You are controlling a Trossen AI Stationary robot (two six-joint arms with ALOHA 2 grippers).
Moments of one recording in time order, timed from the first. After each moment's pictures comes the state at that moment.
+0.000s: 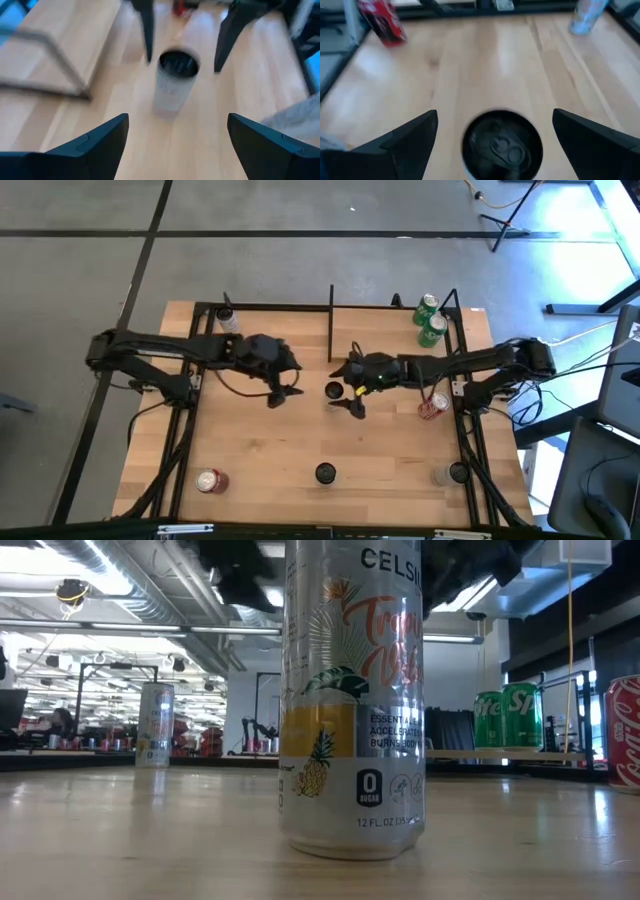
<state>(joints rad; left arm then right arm) 0.03 1.27 1.08 -0.52 -0.03 -0.16 0.02 1.49 0.93 0.03 -0.04 0.05</state>
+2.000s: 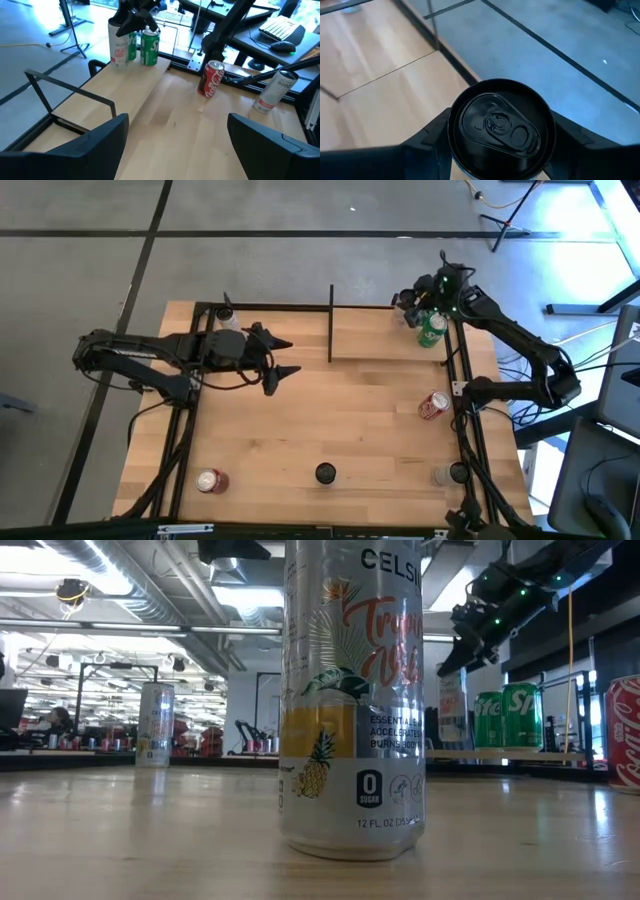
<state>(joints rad) -0.04 1.12 1.08 -0.35 -0.34 -0.28 -1.02 1.18 0.89 -0.34 -0.29 -0.27</state>
